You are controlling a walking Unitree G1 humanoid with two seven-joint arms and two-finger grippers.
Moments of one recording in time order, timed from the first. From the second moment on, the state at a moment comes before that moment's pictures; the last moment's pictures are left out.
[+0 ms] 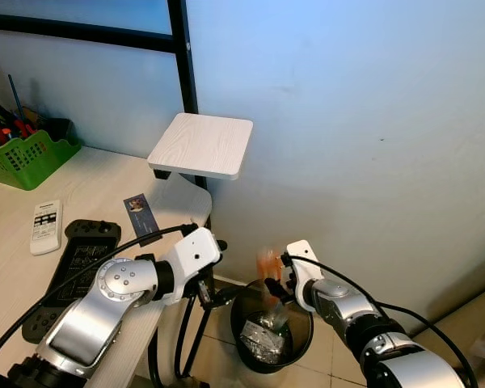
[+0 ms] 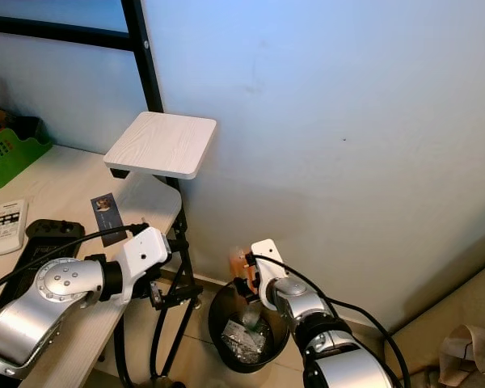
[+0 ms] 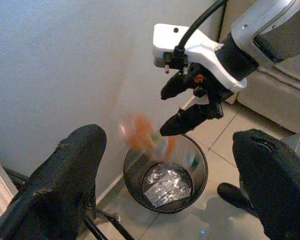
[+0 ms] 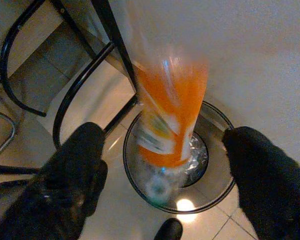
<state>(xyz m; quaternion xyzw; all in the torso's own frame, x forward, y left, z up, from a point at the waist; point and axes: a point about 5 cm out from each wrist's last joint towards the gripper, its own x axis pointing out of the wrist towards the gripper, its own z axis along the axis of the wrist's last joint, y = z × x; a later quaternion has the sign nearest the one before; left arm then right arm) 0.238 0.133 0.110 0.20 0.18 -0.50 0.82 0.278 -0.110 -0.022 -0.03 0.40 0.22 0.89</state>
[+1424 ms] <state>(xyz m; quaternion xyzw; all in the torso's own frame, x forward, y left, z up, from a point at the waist) 0.252 0.144 0.110 0.07 0.09 -0.17 0.98 0.242 -0.147 0.064 0.08 0.16 0.08 0.98</state>
